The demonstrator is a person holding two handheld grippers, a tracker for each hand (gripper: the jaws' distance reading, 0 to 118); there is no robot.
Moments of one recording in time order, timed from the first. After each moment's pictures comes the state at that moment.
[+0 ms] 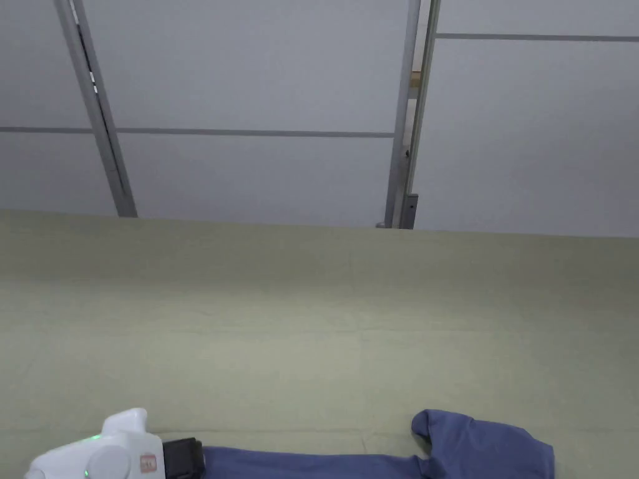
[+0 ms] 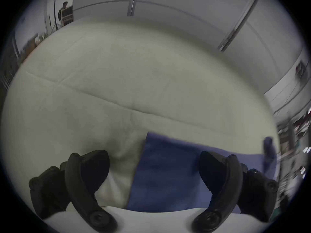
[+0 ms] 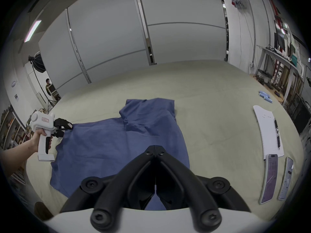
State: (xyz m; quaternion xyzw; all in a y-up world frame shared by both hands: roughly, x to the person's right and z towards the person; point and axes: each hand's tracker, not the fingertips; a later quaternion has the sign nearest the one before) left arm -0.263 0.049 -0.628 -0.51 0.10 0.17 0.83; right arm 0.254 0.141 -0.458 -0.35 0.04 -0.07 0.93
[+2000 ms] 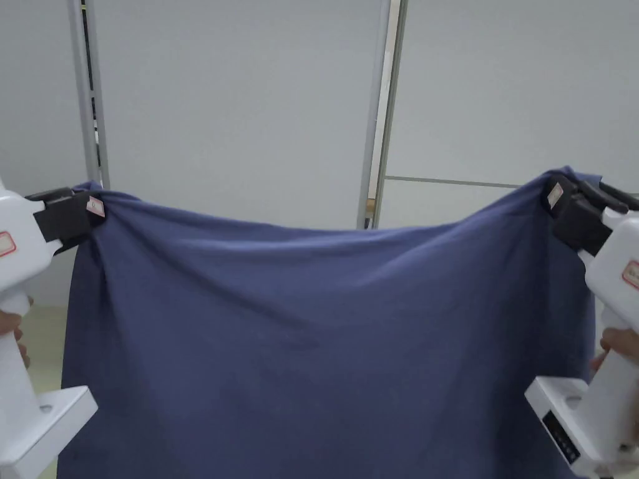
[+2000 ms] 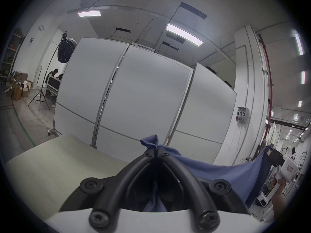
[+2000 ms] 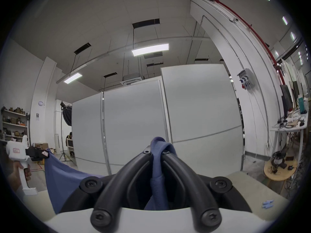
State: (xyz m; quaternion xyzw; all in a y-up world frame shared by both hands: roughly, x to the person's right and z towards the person) left arm -0.264 0.503 -0.484 0.00 0.00 0.18 0.98; right arm 0.245 0.520 -0.520 0.11 0.11 -0.07 0.99
